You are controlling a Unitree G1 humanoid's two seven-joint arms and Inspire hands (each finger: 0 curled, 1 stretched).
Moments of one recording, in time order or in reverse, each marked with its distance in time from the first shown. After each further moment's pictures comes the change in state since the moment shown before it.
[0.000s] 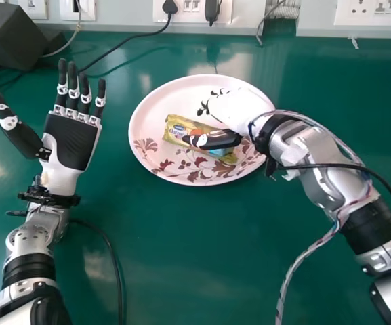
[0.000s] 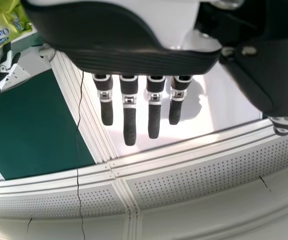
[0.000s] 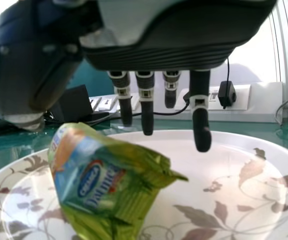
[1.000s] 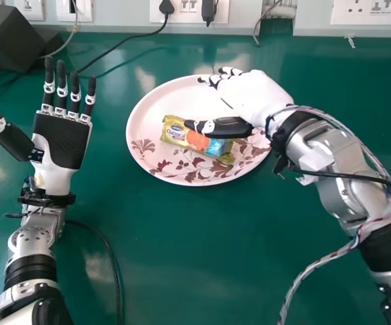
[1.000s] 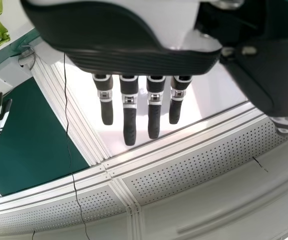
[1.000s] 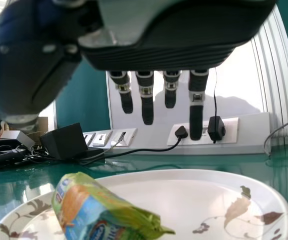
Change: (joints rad) left arm 0.014 -0.014 0.001 -0.021 0.019 -0.153 -0.011; right arm 0.117 -0.035 -0.110 -0.239 0.008 0.060 -0.007
